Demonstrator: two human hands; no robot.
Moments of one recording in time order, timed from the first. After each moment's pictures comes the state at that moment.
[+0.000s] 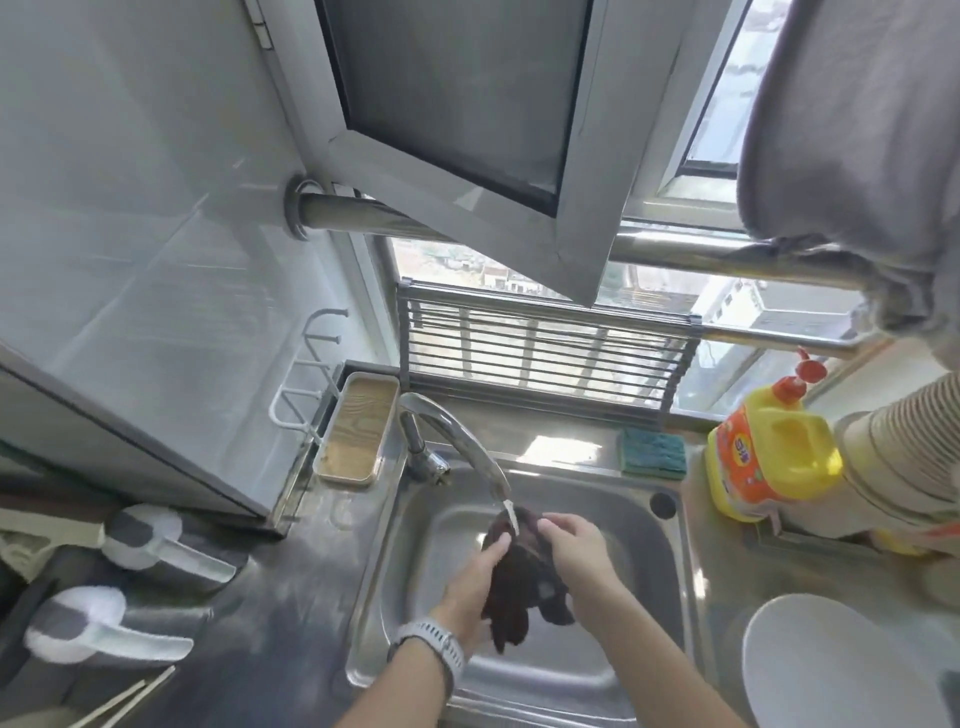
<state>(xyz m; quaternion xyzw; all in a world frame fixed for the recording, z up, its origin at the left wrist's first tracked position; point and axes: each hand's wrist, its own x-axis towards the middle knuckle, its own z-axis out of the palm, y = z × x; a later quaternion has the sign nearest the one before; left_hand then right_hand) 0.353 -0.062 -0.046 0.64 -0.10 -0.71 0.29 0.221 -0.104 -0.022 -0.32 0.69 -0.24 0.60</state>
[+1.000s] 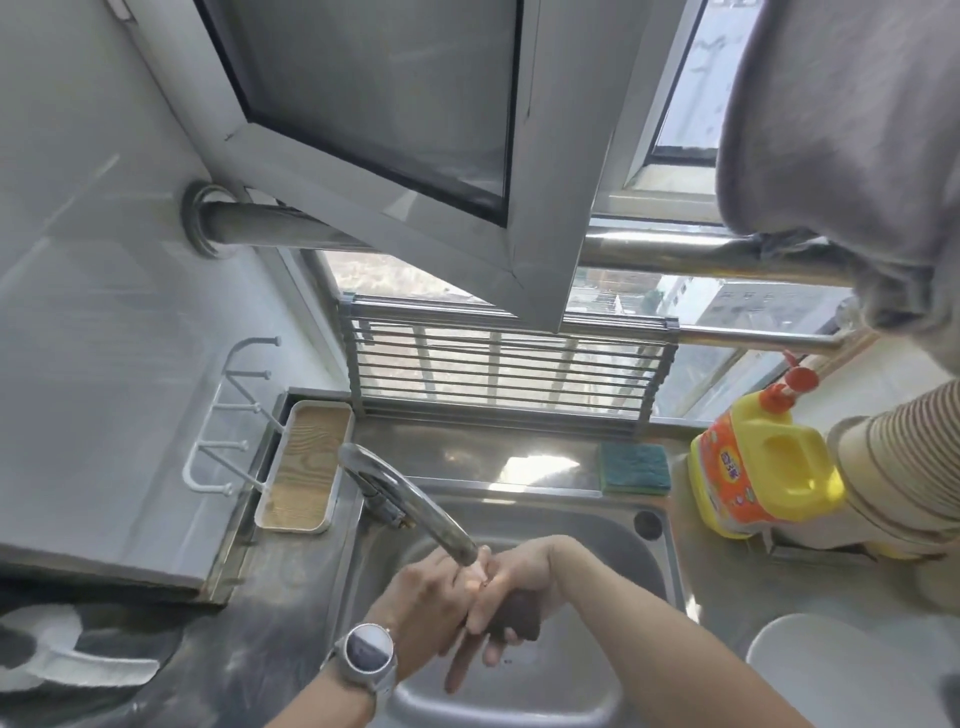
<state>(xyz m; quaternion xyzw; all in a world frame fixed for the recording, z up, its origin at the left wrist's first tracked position) 0.396 -0.118 -0.073 0.41 -0.91 -0.03 0.06 0.230 -0.190 -0.052 -0.37 0.25 0.21 0.87</state>
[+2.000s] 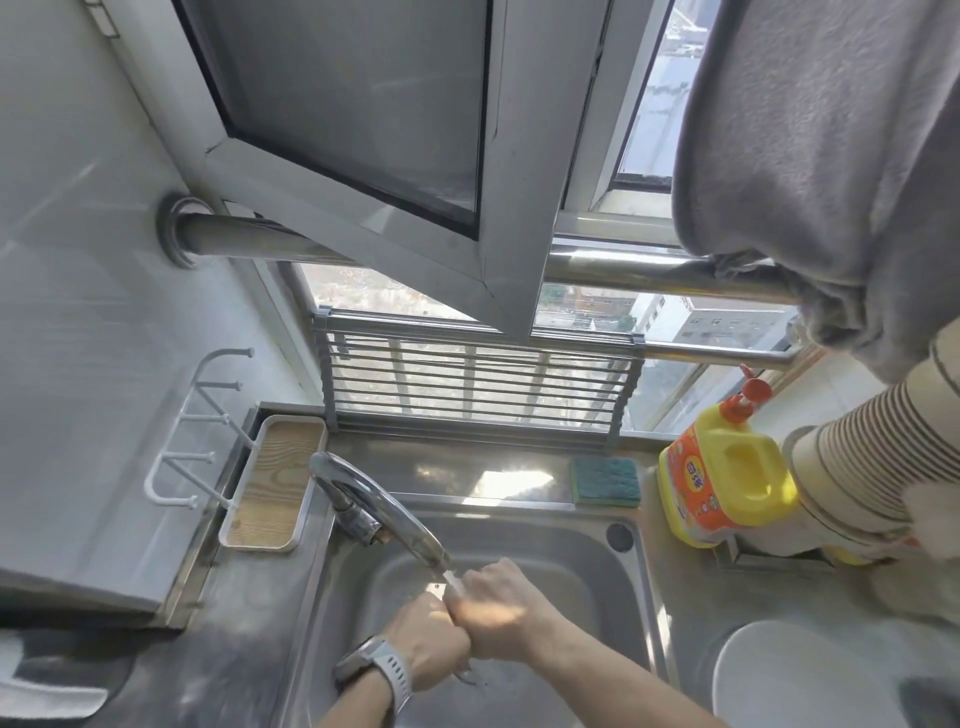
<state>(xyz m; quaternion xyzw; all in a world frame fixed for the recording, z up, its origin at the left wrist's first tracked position) 0.358 -0.117 -0.050 0.69 -0.49 -0.52 -0.03 0.223 -0.148 -0.074 -0.92 0.37 0.10 0.11</state>
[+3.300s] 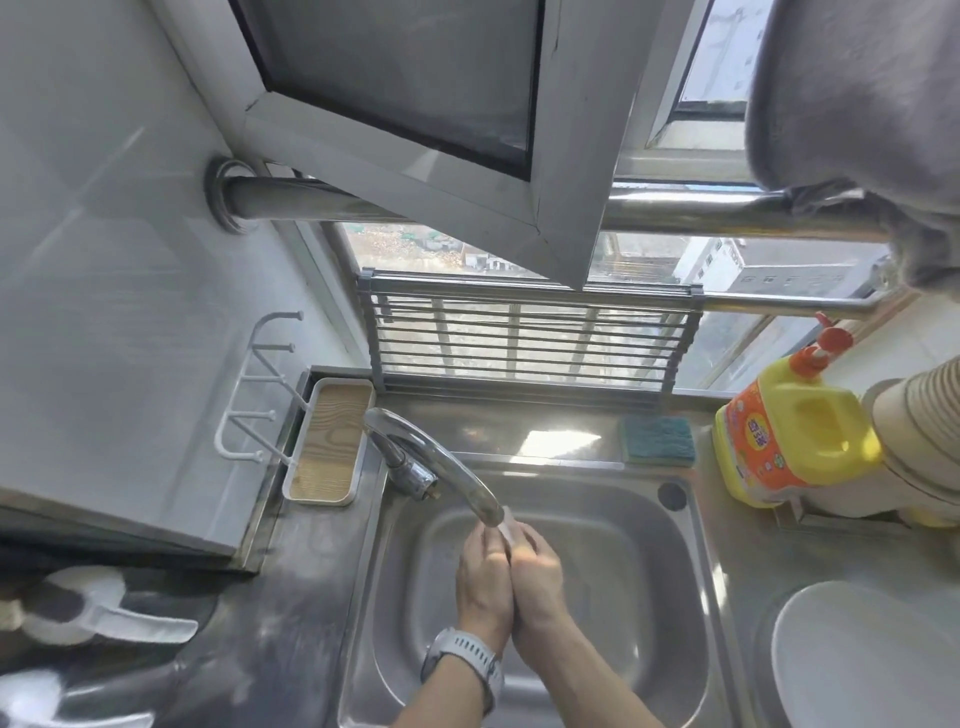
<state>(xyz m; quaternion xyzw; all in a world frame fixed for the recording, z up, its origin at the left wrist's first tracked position) 0.328 -0.101 -0.084 0.74 -0.26 -0.52 0.35 0.280 -0.105 -0.062 -0.12 0.62 -0.43 0.65</state>
